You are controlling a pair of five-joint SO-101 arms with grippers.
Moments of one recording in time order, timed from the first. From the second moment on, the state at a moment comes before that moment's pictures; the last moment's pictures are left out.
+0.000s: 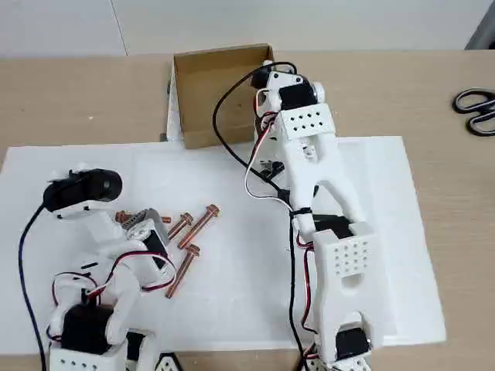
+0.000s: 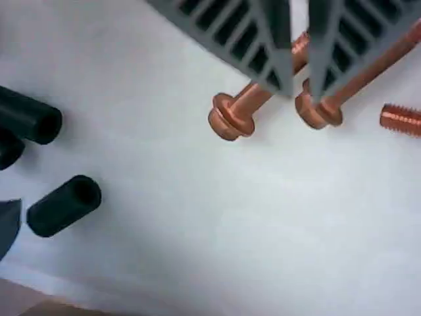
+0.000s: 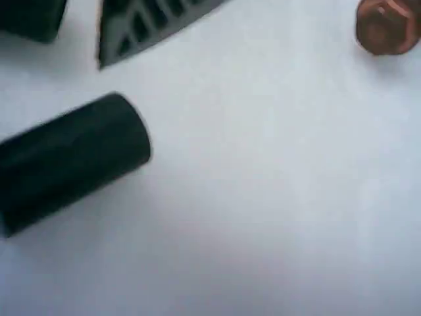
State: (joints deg) left arm 4.3 -81.6 61.8 70.5 31.3; right arm -17.9 40.1 -48.3 99.1 -13.1
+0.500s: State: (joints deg) left arm 4.3 -81.5 63.1 67.1 31.3; right arm -17.9 40.1 -50.5 99.1 -17.3
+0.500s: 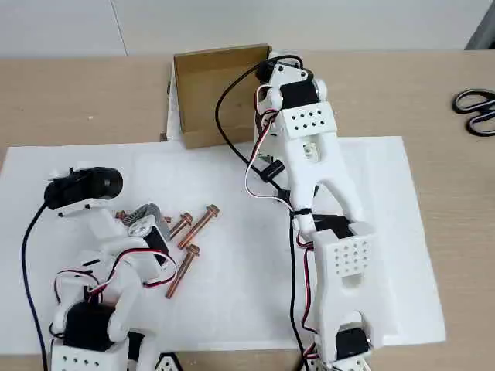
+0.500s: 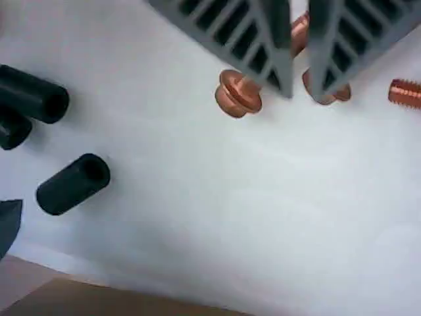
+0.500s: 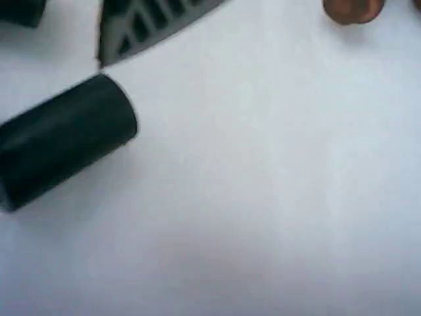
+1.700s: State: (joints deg) left arm 4.3 -81.5 63.1 67.1 31.4; right arm -22.7 25.3 -28.6 89.7 -34.2
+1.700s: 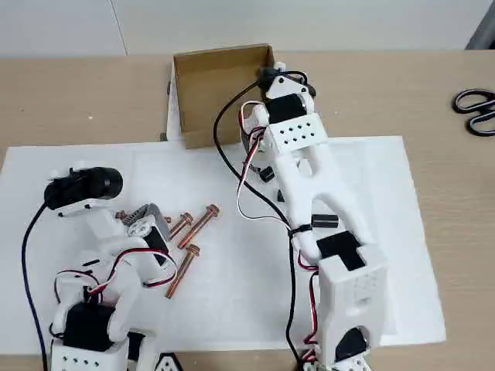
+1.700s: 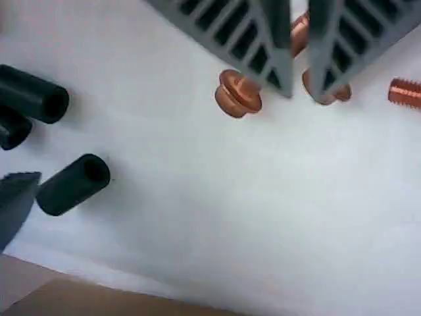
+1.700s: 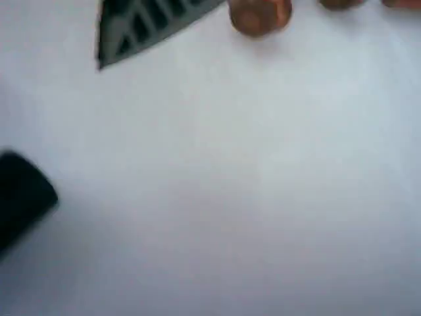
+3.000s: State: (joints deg) left arm 4.3 -81.5 63.1 67.1 31.4; right arm -18.2 30.7 -28.4 83.1 -38.2
